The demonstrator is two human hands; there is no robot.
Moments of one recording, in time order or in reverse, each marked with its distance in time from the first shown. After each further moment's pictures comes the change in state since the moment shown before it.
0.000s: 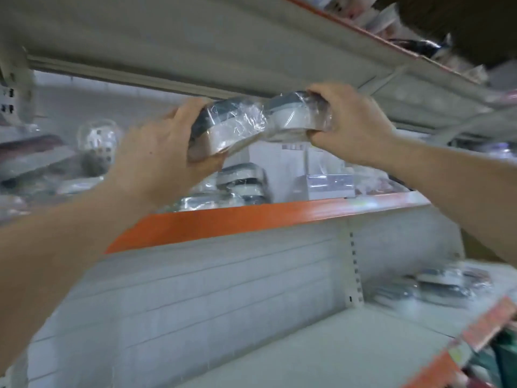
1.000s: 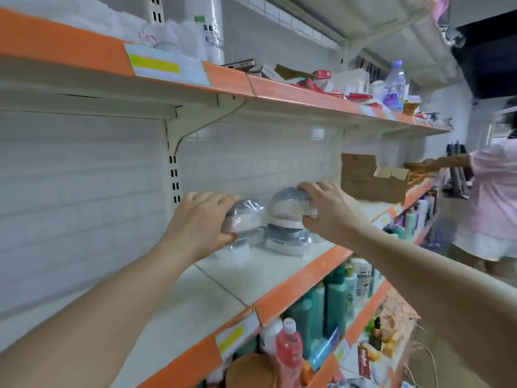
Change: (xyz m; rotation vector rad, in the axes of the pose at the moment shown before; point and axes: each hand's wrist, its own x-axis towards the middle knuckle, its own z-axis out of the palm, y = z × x) left_hand -0.051 0.393 0.481 -0.170 -0.674 0.106; right_hand -0.296 0.496 0.096 -0.257 -0.633 0.350
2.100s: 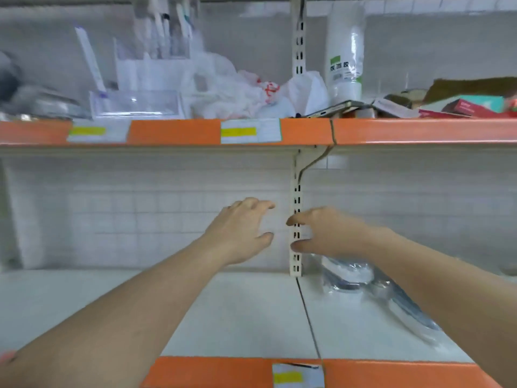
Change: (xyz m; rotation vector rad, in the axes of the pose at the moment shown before) left_hand -0.008 0.014 -0.080 0.097 -0.164 -0.583; right_hand 0.091 -0.077 -0.008 0.331 -0.446 -0.759
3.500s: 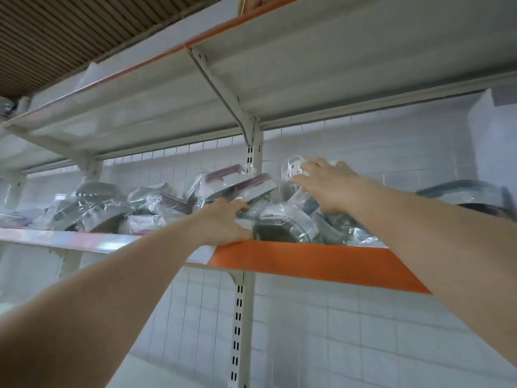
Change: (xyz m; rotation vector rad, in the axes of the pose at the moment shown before) left_hand -0.158 -0.559 -0.308 0.195 0.140 -0.605; right_hand 0.359 -0.557 -0.128 -0.603 0.621 -0.275
